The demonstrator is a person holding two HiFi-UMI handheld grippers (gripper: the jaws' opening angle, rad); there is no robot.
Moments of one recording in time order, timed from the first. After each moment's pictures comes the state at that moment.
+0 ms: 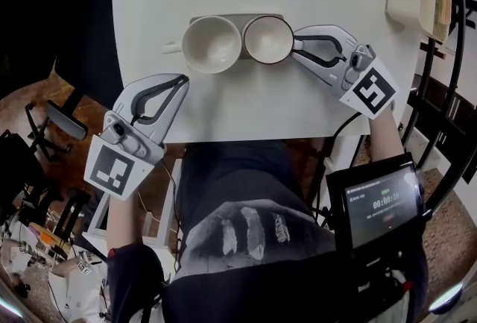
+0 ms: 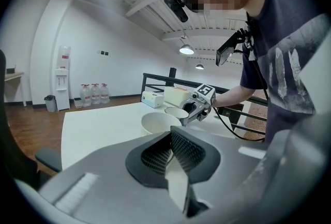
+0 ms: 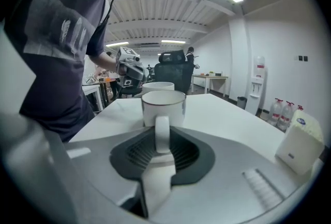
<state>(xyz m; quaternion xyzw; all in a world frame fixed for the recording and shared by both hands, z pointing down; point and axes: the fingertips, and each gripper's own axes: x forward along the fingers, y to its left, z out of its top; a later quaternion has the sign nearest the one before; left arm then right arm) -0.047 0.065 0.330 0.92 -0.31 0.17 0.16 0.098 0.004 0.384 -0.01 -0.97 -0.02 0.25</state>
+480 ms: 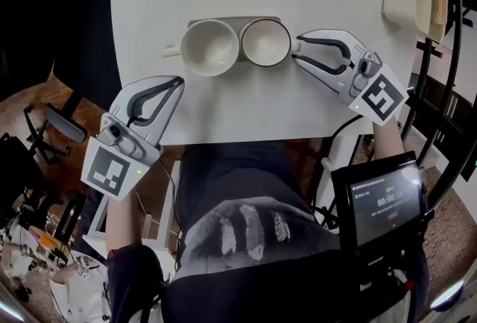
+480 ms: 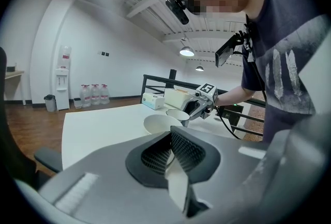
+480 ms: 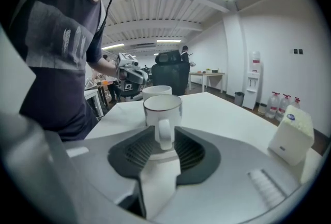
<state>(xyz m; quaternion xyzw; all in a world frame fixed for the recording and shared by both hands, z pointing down) -0.048 0.064 0.330 0.92 -0.31 0.16 0.16 0.120 0.007 0.374 0.00 -0.96 0.00 0.27</state>
